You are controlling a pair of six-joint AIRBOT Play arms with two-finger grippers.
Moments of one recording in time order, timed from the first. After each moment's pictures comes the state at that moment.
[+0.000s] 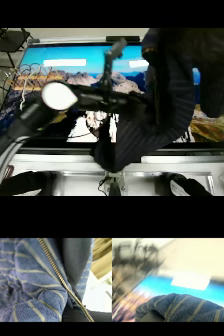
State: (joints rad) left arm -0.87 -1.36 1.57 0.75 -0.84 -1.46; right arm 0.02 -1.14 1.84 -0.78 1.05 1.30
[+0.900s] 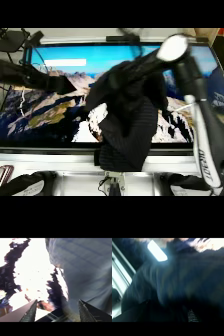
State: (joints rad) left arm -0.20 -1.19 1.53 1.06 -1.41 -1.47; right arm 0.45 -1.51 1.79 -0.94 1.39 1.35
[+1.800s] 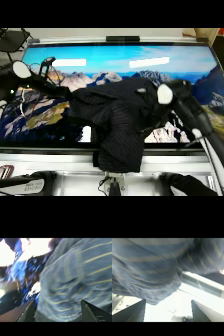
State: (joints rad) left arm -0.11 -1.42 1.41 1.25 -1.32 -1.42; right arm 0.46 -1.18 1.18 -1.39 1.68 1.66
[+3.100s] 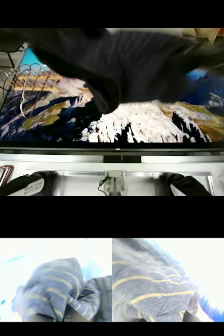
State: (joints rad) left arm -0.07 -1.20 1.89 0.77 -1.10 -1.24; right arm 0.34 -0.99 1.76 -1.59 1.23 1.45
